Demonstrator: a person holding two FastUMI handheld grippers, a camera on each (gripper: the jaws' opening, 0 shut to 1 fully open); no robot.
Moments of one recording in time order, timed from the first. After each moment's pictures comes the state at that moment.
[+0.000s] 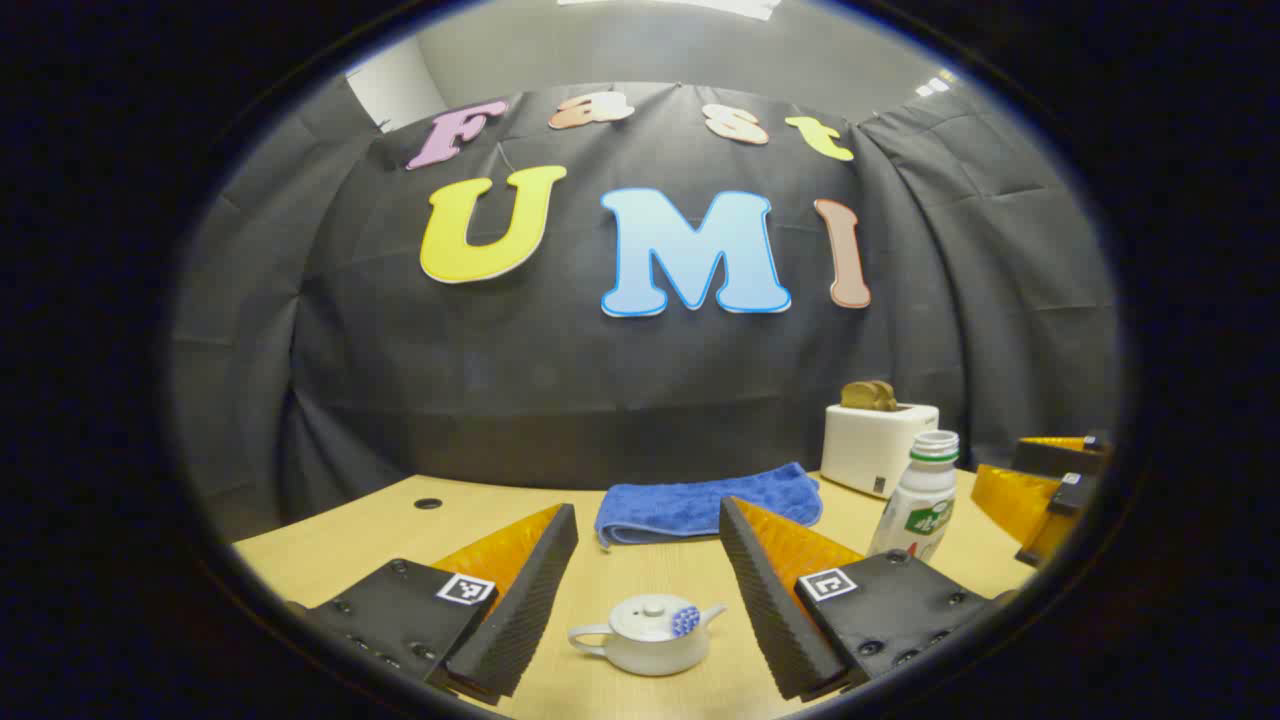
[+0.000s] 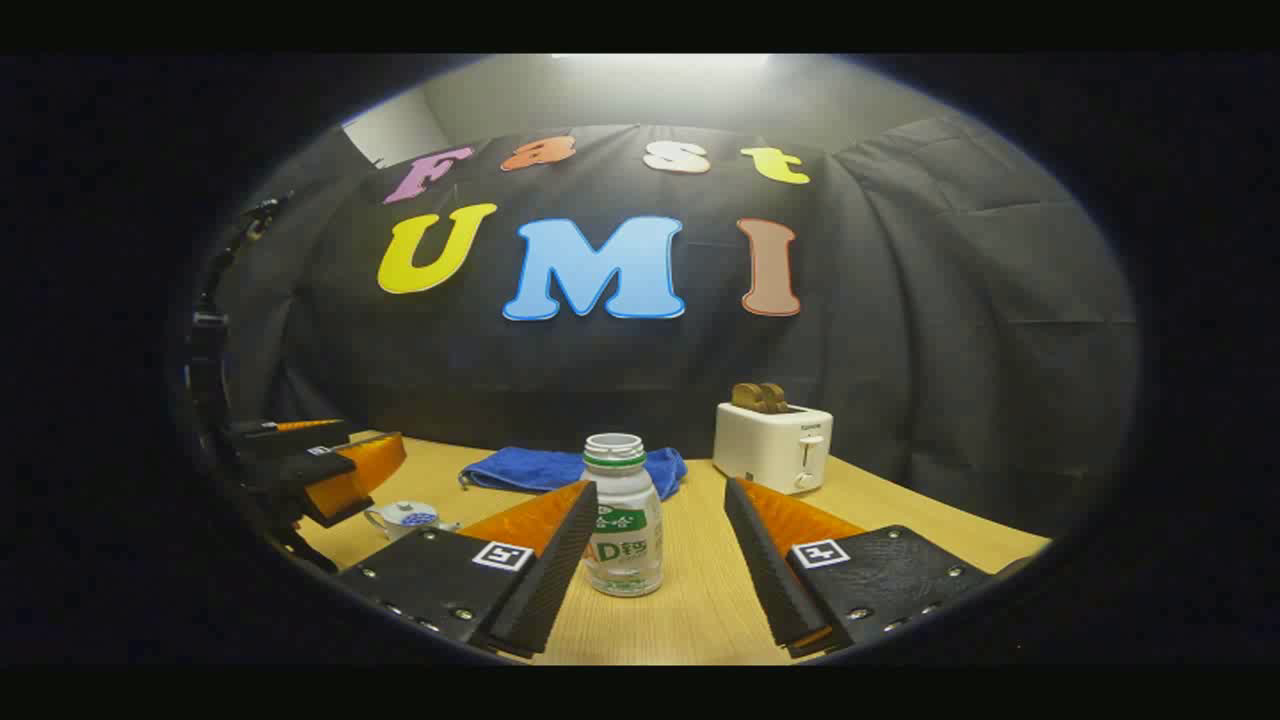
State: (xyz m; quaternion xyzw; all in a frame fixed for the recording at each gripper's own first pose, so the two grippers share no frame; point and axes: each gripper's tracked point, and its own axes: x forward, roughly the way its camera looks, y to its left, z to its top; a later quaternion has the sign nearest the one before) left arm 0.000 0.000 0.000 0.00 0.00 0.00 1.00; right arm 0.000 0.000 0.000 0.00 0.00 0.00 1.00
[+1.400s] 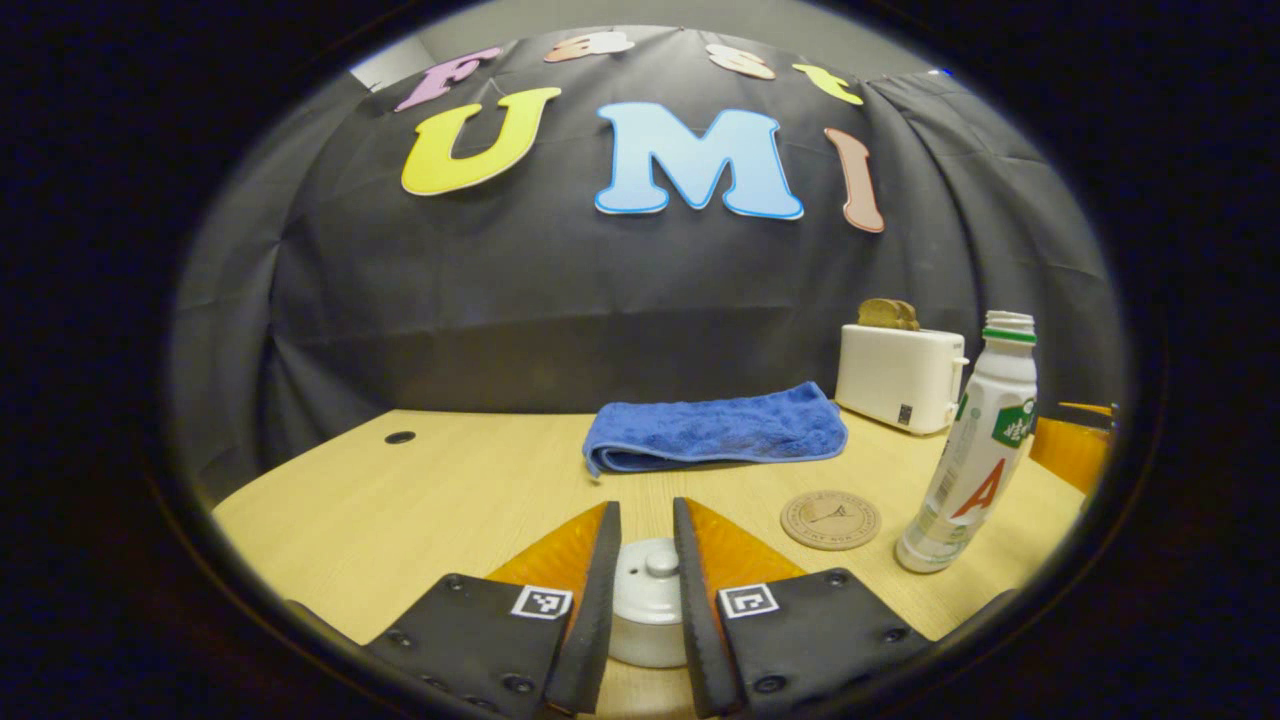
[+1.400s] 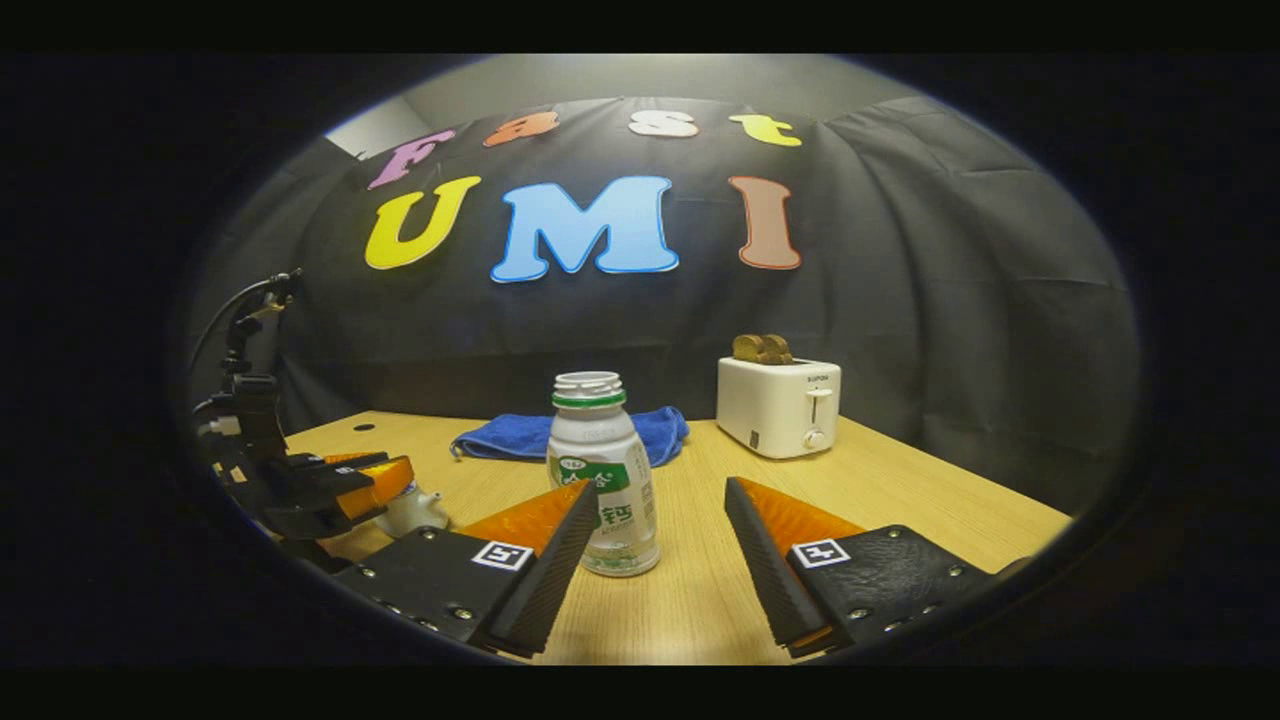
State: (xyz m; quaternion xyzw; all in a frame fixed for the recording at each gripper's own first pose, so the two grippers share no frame) left arm 0.038 -0.004 -0.086 -0.01 0.09 -0.02 1.00; right arm 0.015 -0.007 -0.048 0.02 0.06 0.00 1.00
